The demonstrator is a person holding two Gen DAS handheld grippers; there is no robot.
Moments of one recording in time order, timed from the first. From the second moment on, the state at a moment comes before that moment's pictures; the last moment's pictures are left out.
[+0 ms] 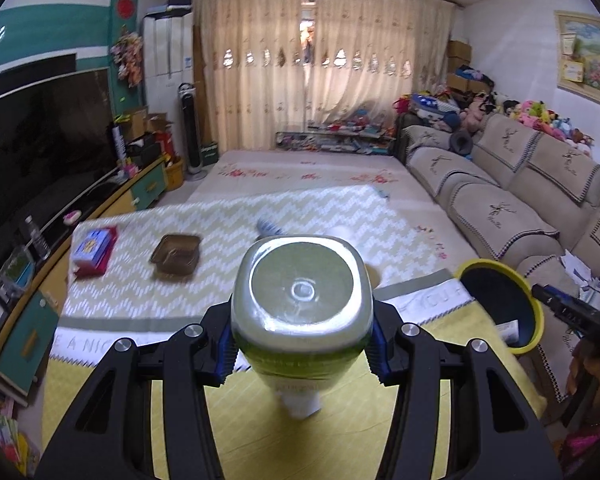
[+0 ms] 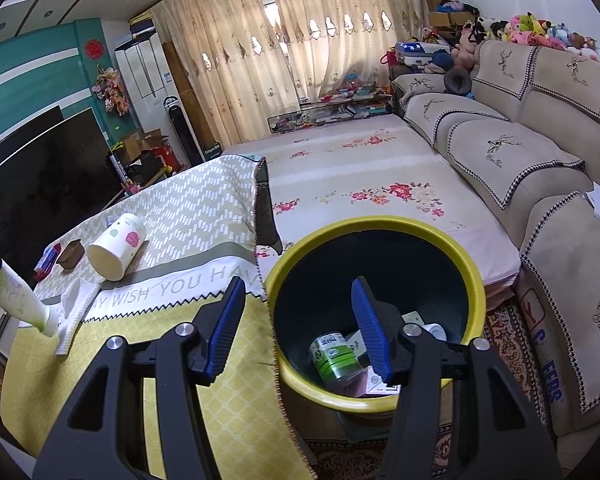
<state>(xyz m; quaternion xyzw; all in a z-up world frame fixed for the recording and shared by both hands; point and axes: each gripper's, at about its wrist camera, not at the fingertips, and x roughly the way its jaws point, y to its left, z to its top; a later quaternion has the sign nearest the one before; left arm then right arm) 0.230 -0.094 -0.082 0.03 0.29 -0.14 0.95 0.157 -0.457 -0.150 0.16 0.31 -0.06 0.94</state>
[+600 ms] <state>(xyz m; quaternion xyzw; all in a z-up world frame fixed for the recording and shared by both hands) 0.253 -0.301 -0.077 0.08 0.30 -0.35 0.88 0.110 -0.530 -0.147 0.17 0.29 -0.14 0.93</state>
